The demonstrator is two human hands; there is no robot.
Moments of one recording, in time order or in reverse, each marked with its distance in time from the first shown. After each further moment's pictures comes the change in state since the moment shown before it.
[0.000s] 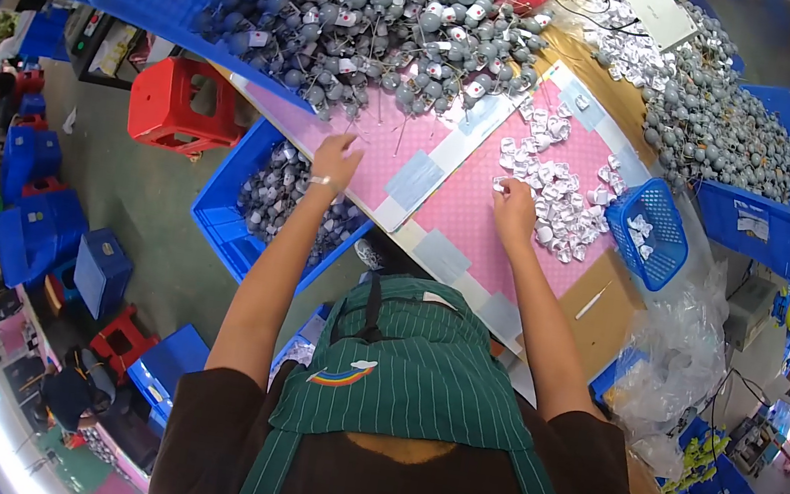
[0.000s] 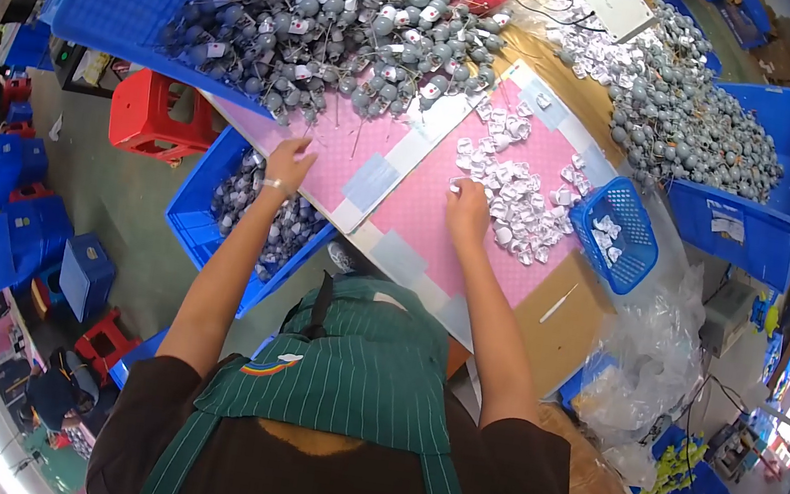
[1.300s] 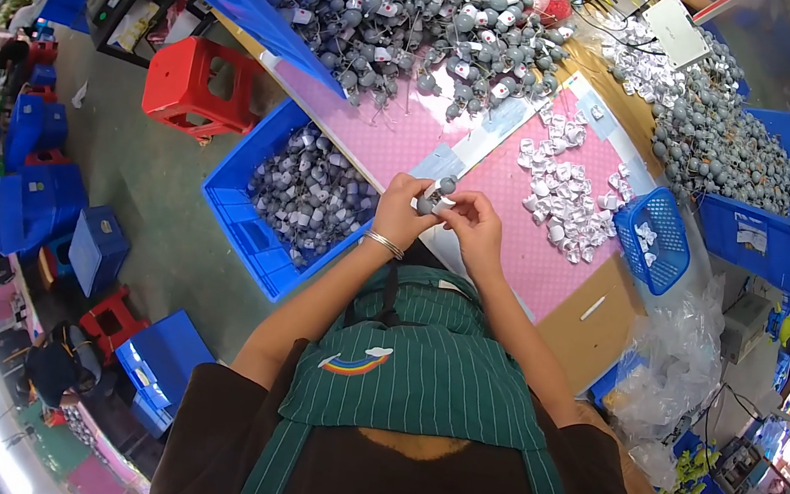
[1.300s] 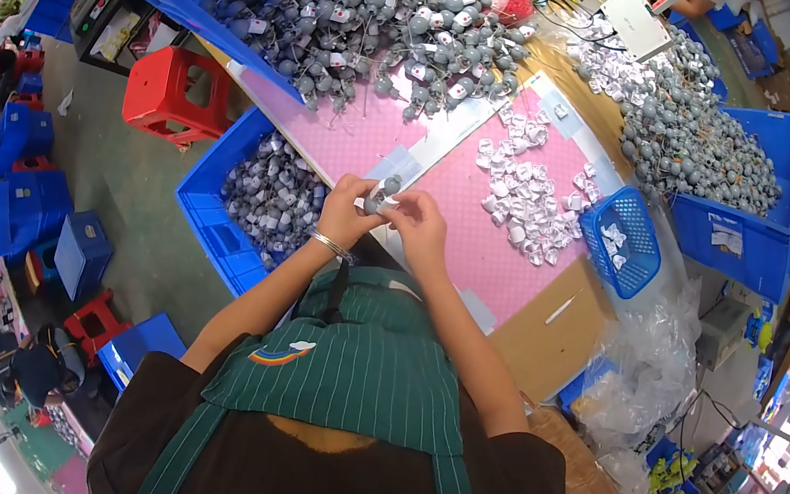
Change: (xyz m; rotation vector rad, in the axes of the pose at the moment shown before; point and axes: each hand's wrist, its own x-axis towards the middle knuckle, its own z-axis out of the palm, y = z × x) left_hand -0.105 0.120 -0.009 -0.386 -0.027 0.040; right_hand -0.086 -0.113 0.001 0.945 -0.330 0.062
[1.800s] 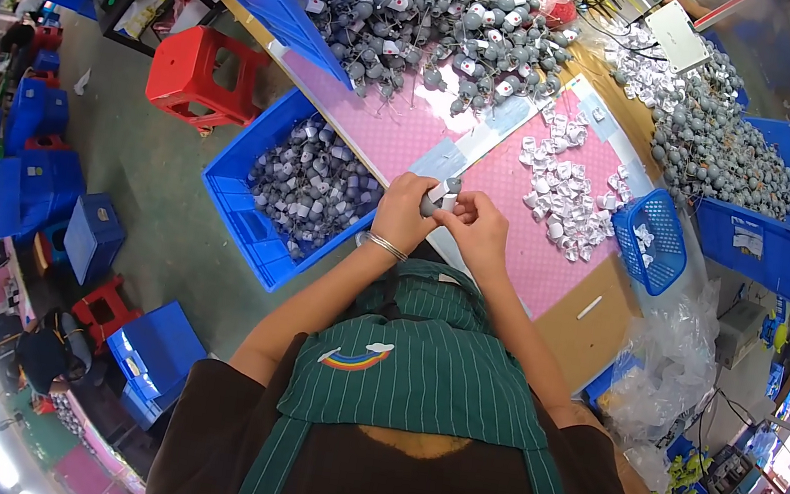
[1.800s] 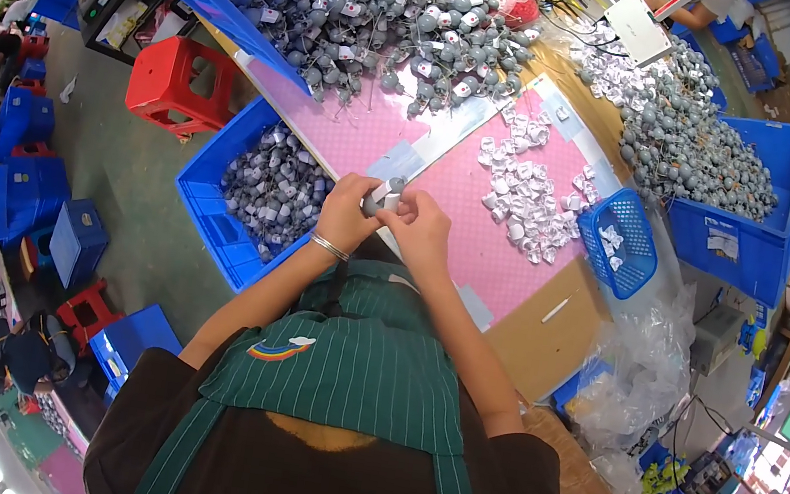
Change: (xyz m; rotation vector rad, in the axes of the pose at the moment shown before) left_hand -0.019 0.024 -0.007 0.185 0.049 0.146; right_hand -0.021 -0.043 0.007 -0.593 0.019 -0.043
